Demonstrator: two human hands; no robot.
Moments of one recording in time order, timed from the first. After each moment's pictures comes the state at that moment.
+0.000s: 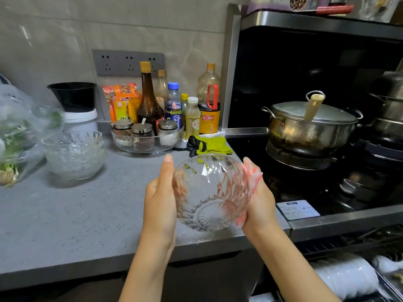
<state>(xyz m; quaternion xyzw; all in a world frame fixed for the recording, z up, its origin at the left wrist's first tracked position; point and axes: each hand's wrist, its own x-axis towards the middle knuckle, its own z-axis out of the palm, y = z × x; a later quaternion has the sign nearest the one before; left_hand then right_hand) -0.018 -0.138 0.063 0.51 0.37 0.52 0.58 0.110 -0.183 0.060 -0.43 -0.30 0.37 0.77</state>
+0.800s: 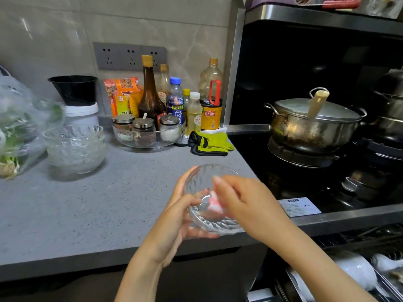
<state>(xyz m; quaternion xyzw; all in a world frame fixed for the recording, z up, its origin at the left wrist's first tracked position) -0.027 -0.135 0.028 0.52 0.22 0.34 0.76 0.123 -0.189 0.054 -0.66 -0.67 0.04 0.34</state>
